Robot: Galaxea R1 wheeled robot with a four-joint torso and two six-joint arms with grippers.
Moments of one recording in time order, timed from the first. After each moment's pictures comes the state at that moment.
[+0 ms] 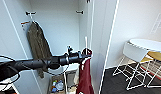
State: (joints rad) left arm 0.09 2.41 -1.11 0.44 -0.11 -1.28; right arm -1.59 2.87 -2.53 0.08 0.11 -0.05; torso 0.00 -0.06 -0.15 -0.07
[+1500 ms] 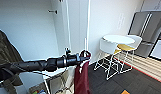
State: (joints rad) left arm 0.11 2.36 -1.04 0.46 -0.09 -1.28; right arm -1.61 2.86 -2.51 0.08 0.12 -0.05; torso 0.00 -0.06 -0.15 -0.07
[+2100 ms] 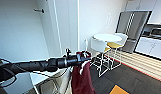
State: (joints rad) left arm 0.12 2.37 -1.04 0.46 -0.09 -1.28; right arm -1.61 2.87 -2.51 0.08 0.12 -0.05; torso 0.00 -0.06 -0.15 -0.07
